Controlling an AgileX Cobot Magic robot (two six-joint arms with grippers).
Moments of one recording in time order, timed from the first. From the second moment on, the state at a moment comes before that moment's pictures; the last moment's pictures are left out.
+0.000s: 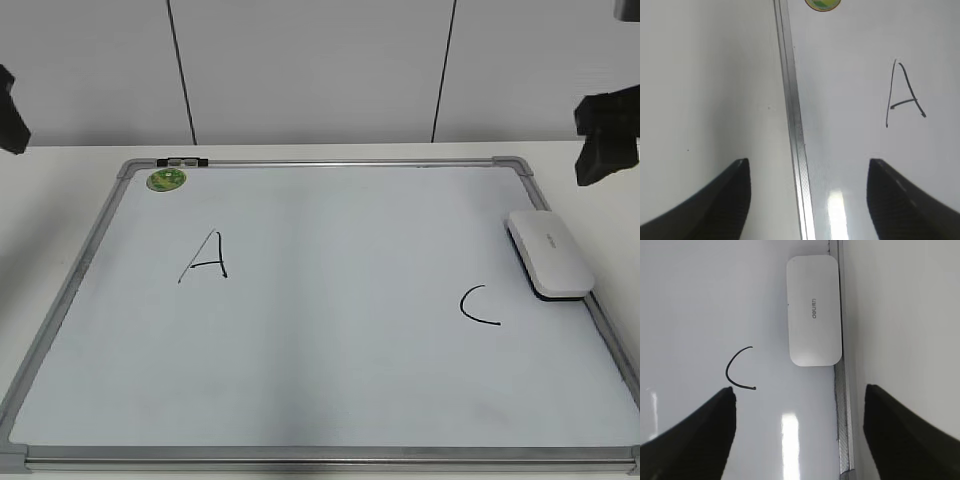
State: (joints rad) left arm -0.06 1.51 -1.28 -0.07 0.90 0.03; right arm 0.17 1.43 -1.18 -0.11 0.93 0.24
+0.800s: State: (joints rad) left arm -0.11 0.71 -0.61 -0.04 0.77 0.02; right arm 0.20 0.82 -0.67 -0.10 0.82 0.28
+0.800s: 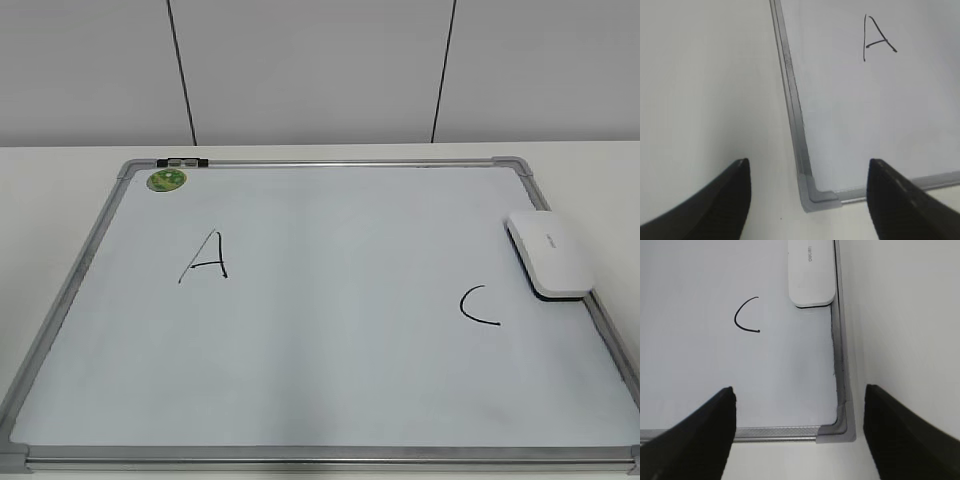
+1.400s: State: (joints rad) left arm -0.14 0.22 -0.58 -0.02 1.08 0.00; right arm 0.20 0.24 -0.56 -0.10 1.14 0.17
